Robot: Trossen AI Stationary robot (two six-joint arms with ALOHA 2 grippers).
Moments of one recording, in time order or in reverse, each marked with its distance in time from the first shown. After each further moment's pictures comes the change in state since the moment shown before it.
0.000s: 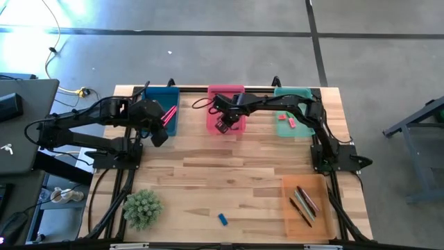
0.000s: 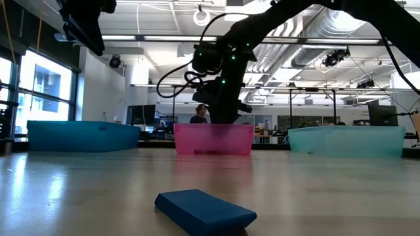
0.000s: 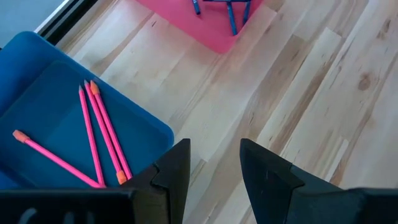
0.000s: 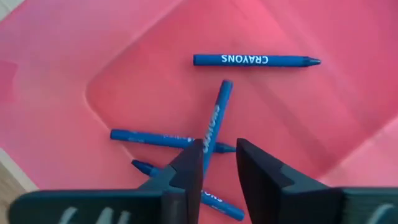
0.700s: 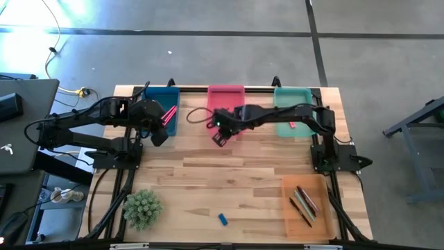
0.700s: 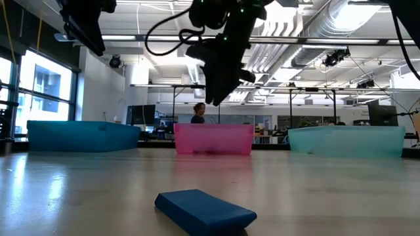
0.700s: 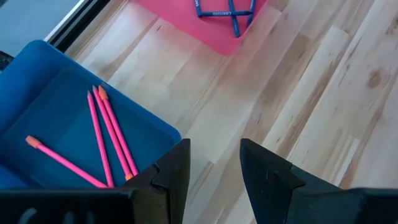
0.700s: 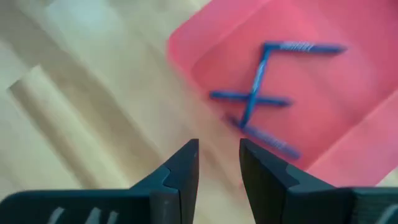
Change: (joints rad) left arm 0.000 0.000 0.000 -0.001 -0.024 0.035; right arm 0.208 -0.154 0.002 -0.077 0.088 0.206
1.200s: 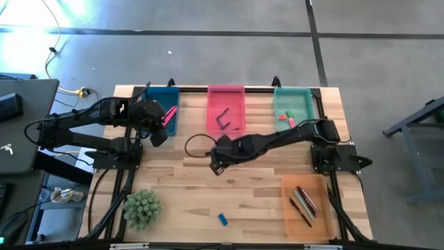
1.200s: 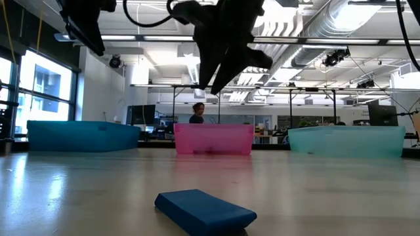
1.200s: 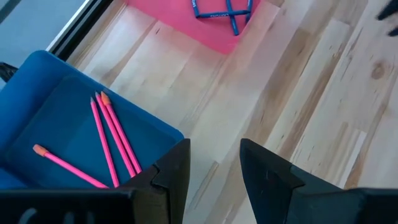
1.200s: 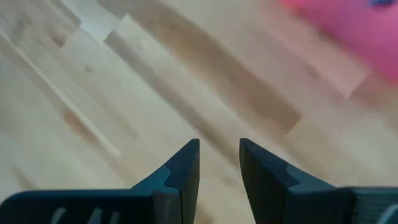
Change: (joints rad) left arm 0.000 0.000 0.000 0.000 -0.003 0.057; right arm 0.289 0.001 0.000 -0.012 0.056 0.430
